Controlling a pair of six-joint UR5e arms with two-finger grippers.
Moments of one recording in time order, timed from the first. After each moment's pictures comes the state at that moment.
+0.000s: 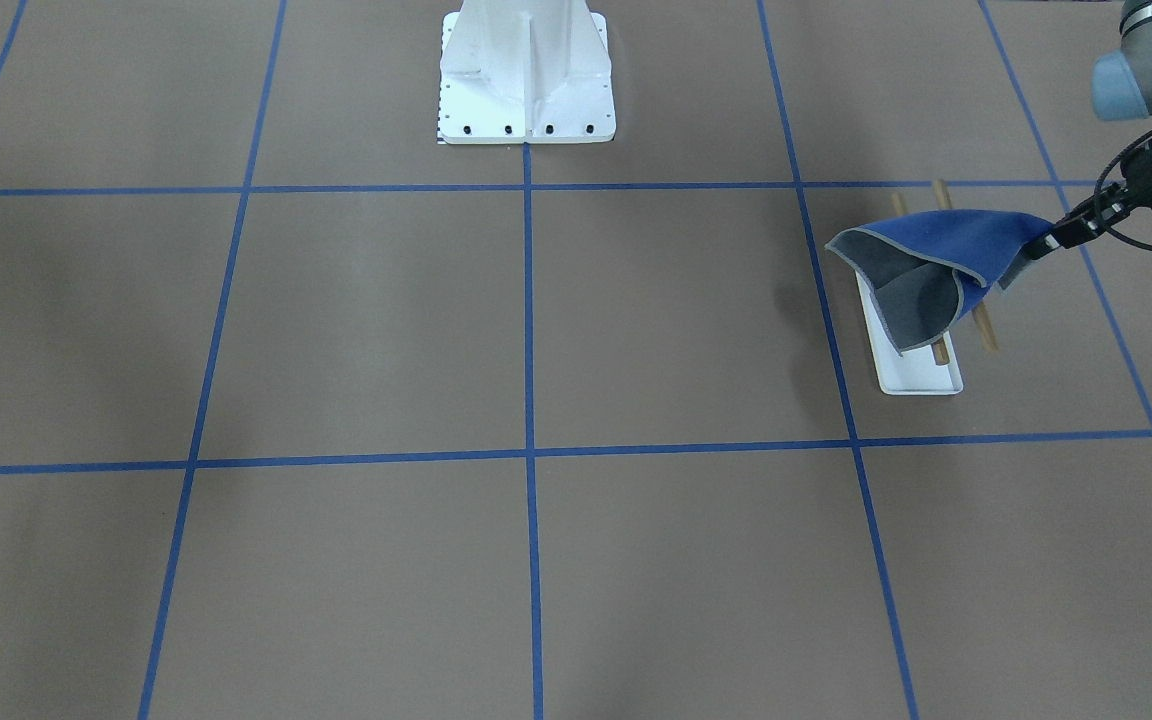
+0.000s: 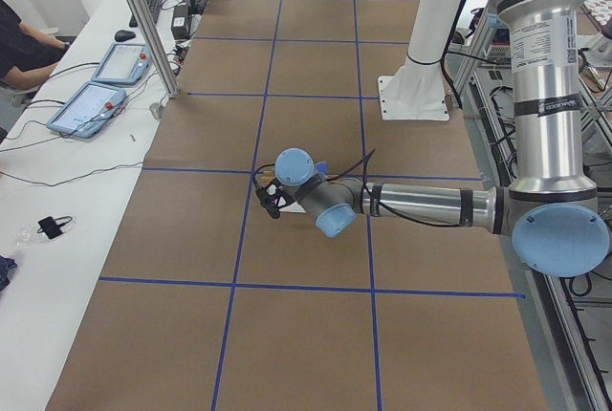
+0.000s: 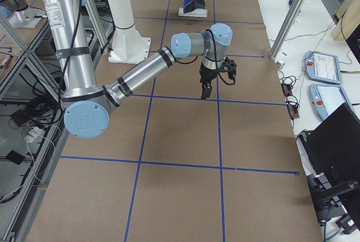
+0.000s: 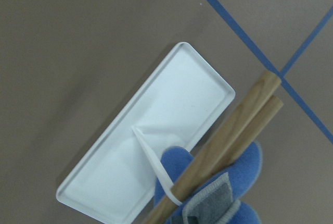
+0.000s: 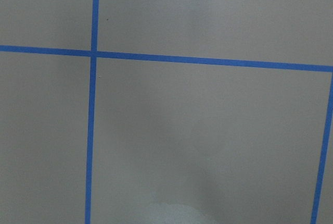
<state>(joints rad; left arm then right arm) -1.21 -1.42 -1.69 -2.34 -2.59 -1.43 1.30 -1.39 2.02 -2.08 2.36 0.23</state>
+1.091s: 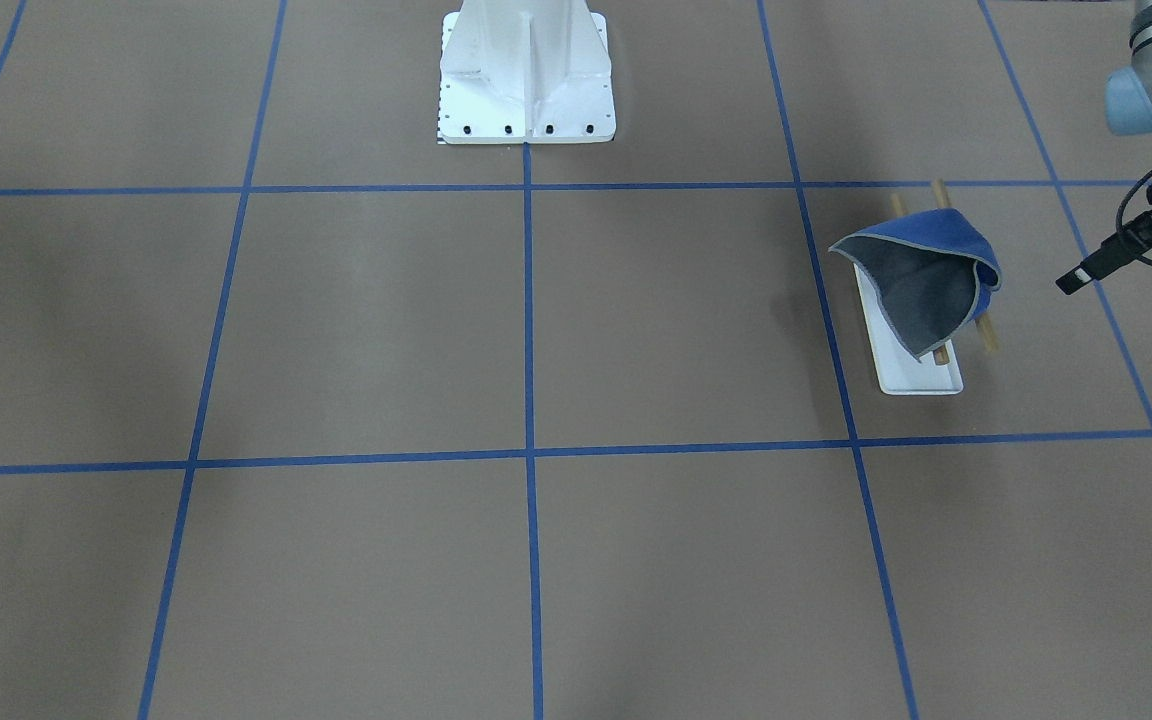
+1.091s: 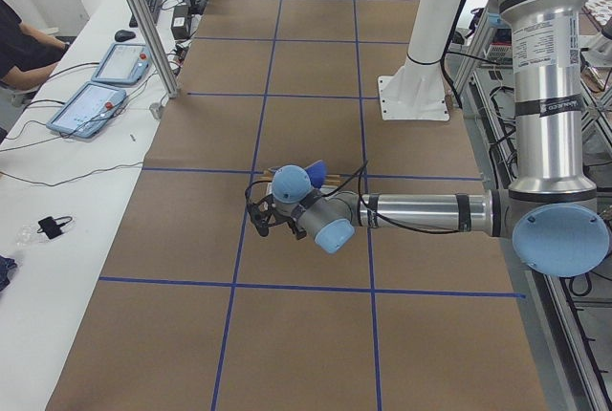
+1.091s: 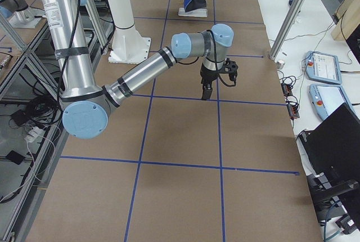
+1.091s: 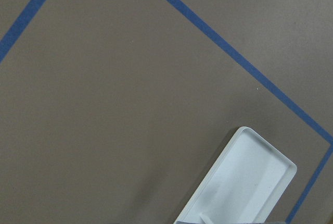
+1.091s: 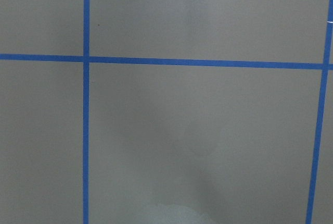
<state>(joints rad) -1.25 -1.43 -1.61 -2.35 -2.45 -1.19 1.33 -1.39 2.02 -2.08 2.36 0.23</state>
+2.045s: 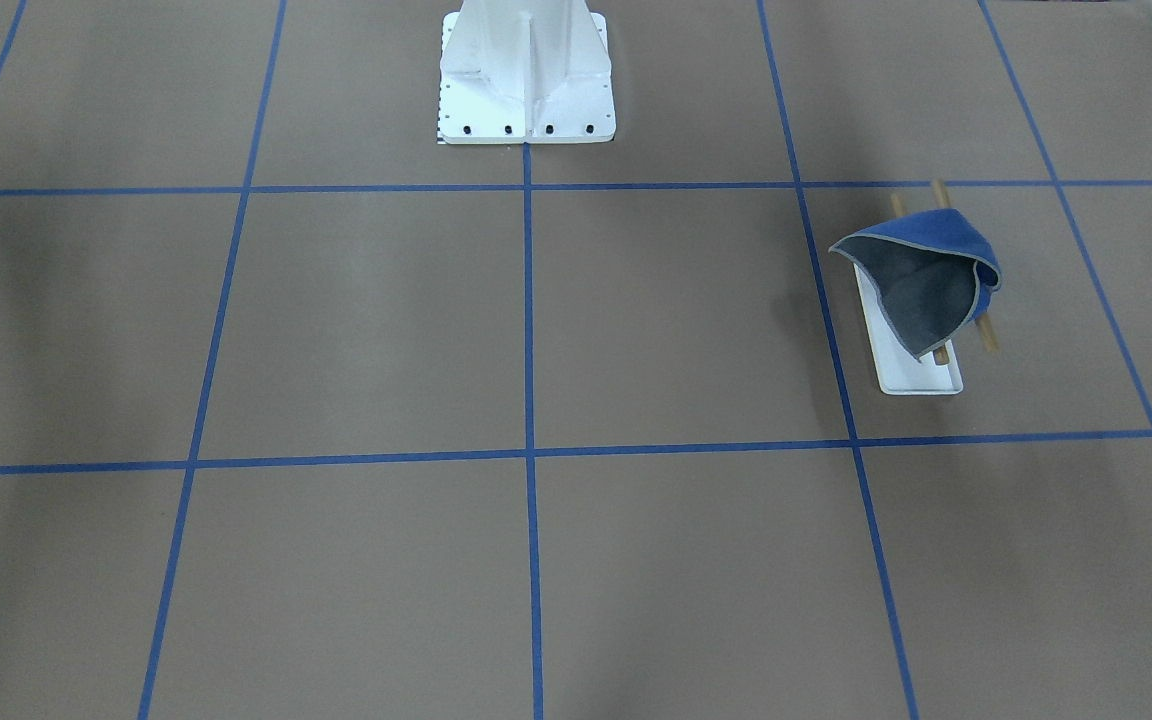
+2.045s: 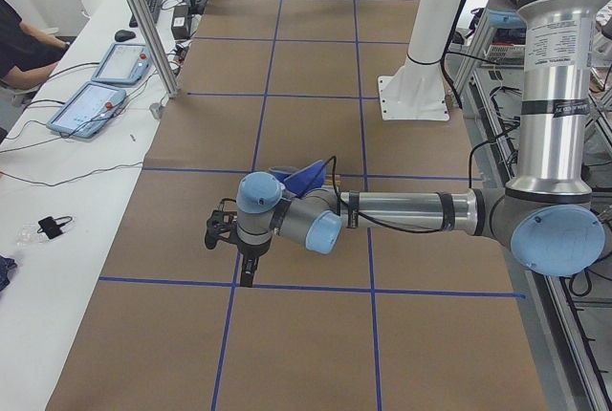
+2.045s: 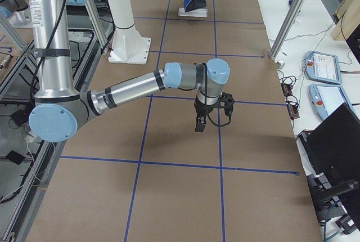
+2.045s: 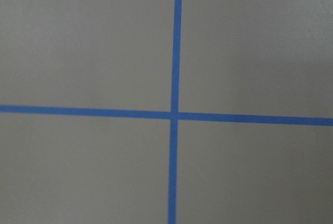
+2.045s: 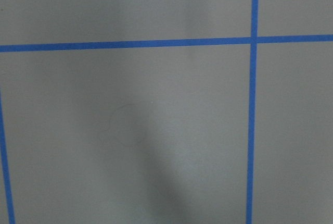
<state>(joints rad) -1.48 -1.53 -1.57 -1.95 -2.25 -0.21 1.47 -1.56 1.88 -1.94 2.34 0.05</state>
